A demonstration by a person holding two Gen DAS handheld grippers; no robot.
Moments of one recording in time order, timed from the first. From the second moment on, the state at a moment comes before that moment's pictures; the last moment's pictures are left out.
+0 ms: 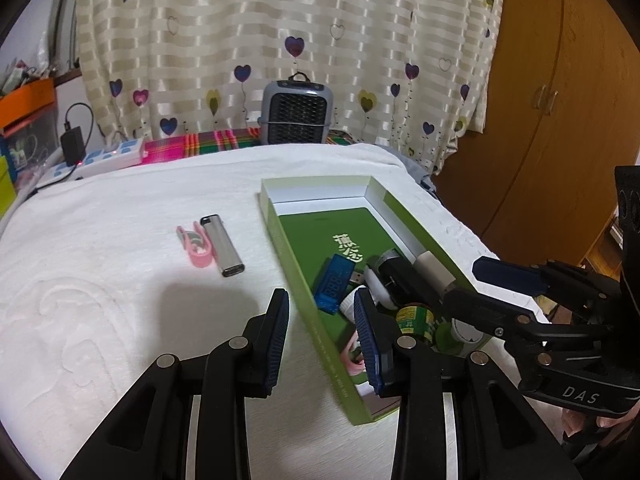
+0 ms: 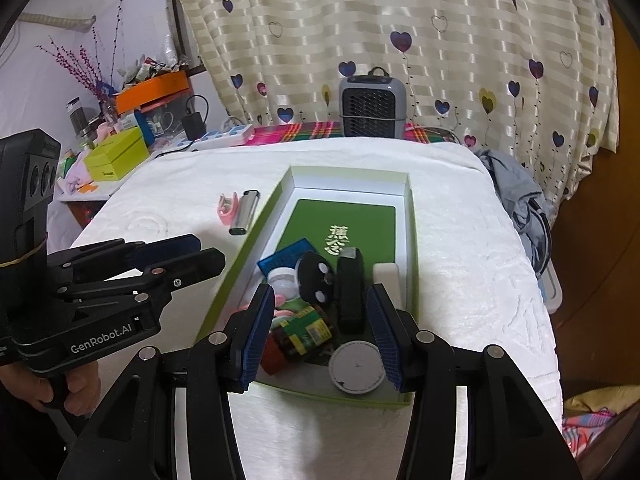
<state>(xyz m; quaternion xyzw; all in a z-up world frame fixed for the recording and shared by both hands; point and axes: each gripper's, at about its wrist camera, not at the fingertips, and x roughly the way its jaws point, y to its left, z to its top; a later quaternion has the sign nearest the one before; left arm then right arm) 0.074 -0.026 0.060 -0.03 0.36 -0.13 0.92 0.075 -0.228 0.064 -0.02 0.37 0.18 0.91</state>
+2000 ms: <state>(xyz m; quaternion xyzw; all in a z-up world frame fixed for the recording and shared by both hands) 0.179 0.052 0.014 -0.06 0.40 -0.01 0.92 0.140 -0.153 0.057 -0.05 0.37 0.26 0.89</state>
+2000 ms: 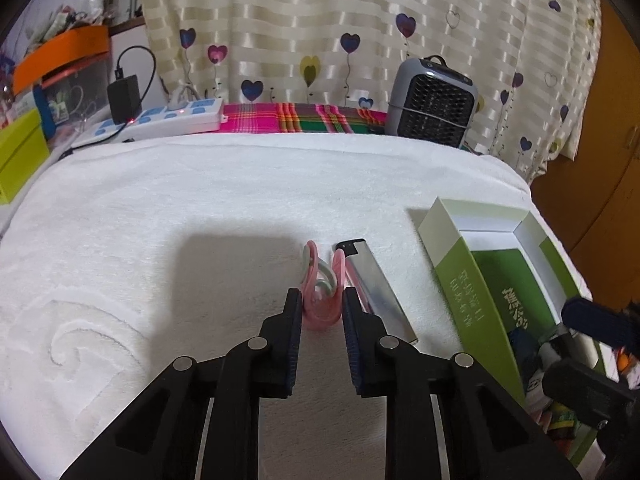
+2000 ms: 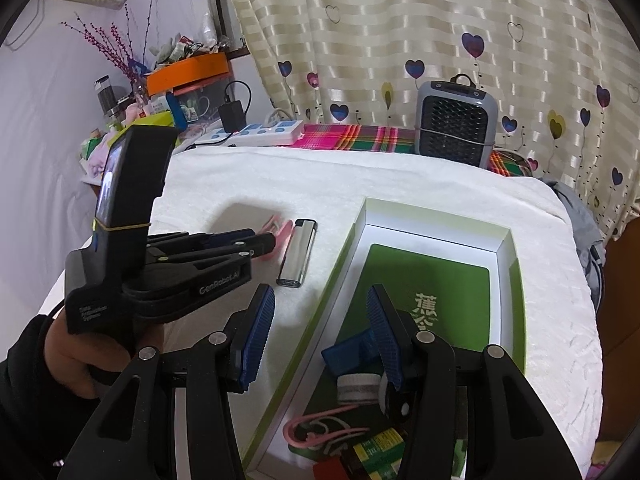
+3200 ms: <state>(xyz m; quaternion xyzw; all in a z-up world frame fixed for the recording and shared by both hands) 0.146 0.111 0.024 -0.10 0.38 -0.02 0.92 0.204 -0.054 0.011 -0.19 0.45 0.23 0.84</state>
